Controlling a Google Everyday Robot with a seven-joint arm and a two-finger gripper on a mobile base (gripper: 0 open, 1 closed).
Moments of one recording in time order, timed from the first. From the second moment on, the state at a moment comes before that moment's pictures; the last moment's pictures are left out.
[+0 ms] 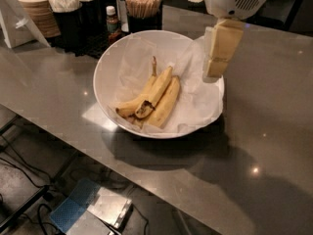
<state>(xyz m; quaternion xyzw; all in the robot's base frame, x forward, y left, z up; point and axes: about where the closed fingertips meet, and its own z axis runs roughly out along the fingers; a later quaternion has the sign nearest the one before) 0.519 -0.081 1.018 -0.73 0.64 -0.05 0.23</state>
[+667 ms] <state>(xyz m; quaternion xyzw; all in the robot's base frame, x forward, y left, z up) 0.521 -0.079 0.997 -0.73 0.65 -0.03 0.21</state>
